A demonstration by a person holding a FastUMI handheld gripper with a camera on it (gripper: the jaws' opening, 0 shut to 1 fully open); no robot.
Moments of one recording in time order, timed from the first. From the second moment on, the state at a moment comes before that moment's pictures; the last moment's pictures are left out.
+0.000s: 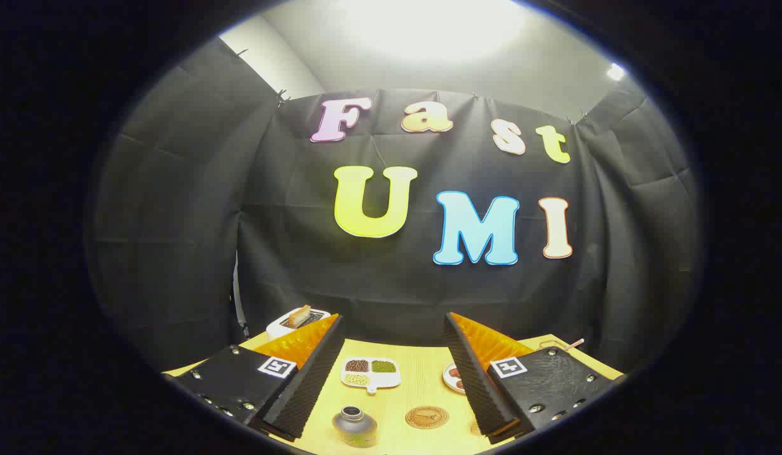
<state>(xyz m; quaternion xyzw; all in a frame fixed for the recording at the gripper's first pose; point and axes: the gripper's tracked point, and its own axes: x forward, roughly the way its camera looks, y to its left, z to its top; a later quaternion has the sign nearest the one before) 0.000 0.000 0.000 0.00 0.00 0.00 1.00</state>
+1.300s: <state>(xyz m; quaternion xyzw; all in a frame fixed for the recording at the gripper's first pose) 0.008 0.022 -0.044 0.01 0.00 -0.01 1.00</state>
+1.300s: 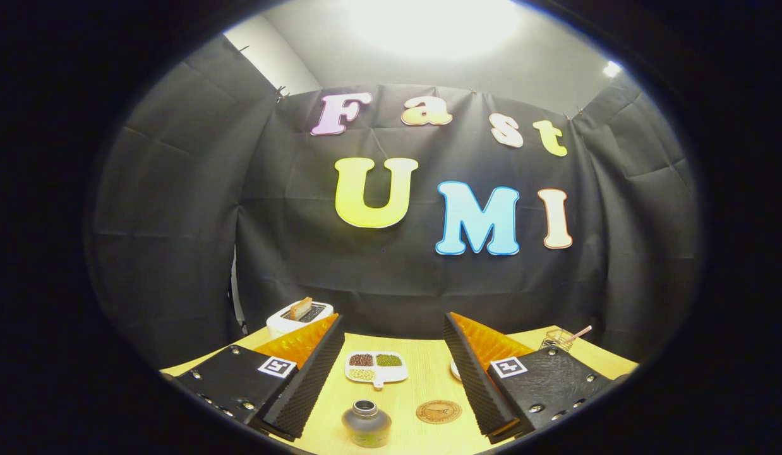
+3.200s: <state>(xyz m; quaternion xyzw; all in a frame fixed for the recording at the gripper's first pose) 0.022 0.052 -0.249 -0.01 0.08 -0.01 1.00</state>
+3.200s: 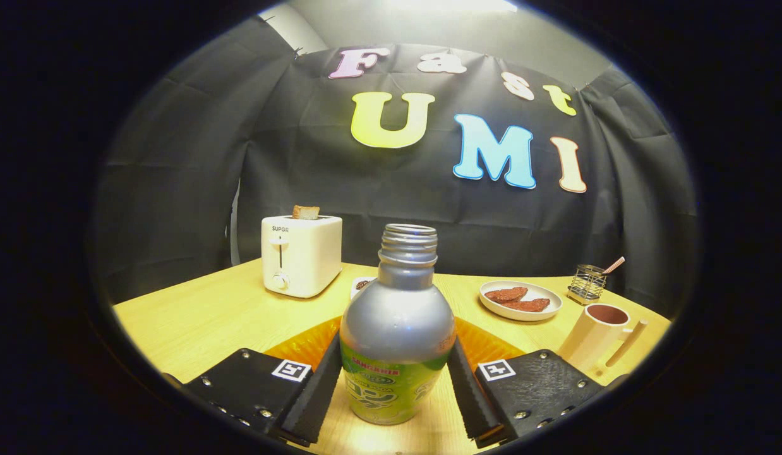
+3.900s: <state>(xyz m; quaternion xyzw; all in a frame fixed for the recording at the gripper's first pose) 0.023 -0.009 -0.209 0.05 0.08 -0.04 0.99</state>
